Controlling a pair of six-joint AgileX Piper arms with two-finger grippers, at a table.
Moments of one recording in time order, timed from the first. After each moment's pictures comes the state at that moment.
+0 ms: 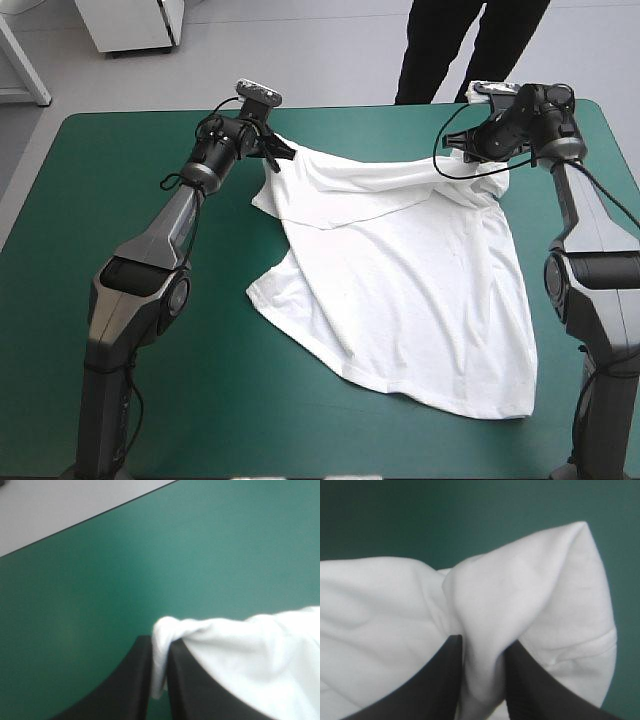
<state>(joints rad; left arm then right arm) -0.31 2.33 -2.24 0.16 0.73 0.07 0.02 2.21 -2.19 0.18 1.10 -0.08</state>
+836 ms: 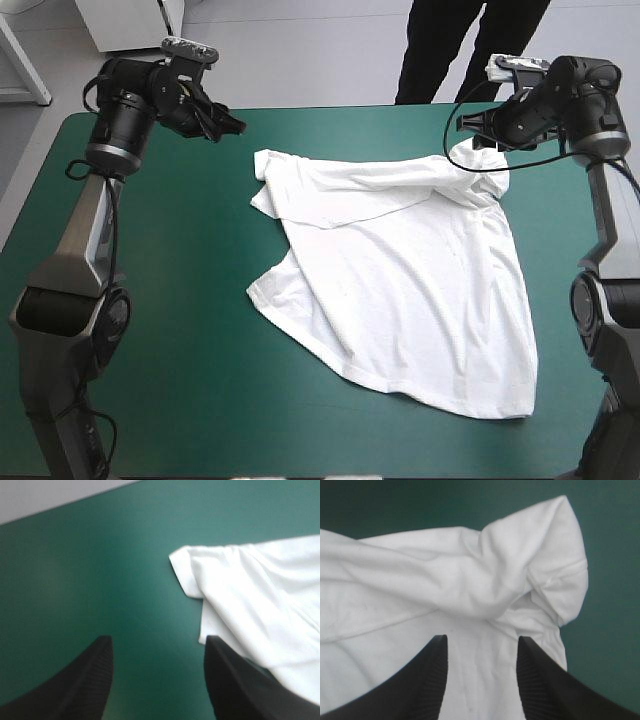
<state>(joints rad) -0.21 1.99 -2.27 0.01 1.23 0.16 0.01 1.97 -2.12 0.20 1.25 -0.02</state>
